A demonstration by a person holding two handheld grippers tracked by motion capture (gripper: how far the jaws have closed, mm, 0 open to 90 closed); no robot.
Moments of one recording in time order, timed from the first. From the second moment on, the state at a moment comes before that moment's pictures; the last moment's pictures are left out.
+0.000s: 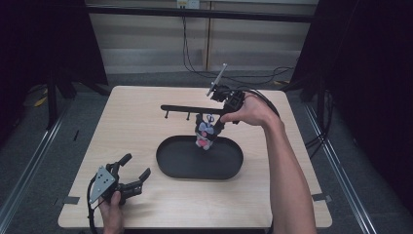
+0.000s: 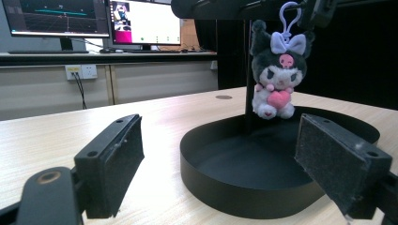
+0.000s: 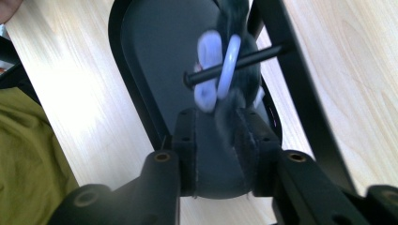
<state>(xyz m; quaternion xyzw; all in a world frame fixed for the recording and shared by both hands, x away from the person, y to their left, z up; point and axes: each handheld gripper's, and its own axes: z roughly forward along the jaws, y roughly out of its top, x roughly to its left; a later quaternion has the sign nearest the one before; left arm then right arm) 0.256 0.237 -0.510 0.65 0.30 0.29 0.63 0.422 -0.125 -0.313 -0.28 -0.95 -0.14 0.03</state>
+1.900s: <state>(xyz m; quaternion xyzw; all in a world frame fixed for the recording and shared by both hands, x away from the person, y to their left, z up) 0.256 0.237 -0.511 0.65 0.30 0.30 0.63 0.289 -0.163 -0.418 -0.36 -0.83 -0.41 -0.11</state>
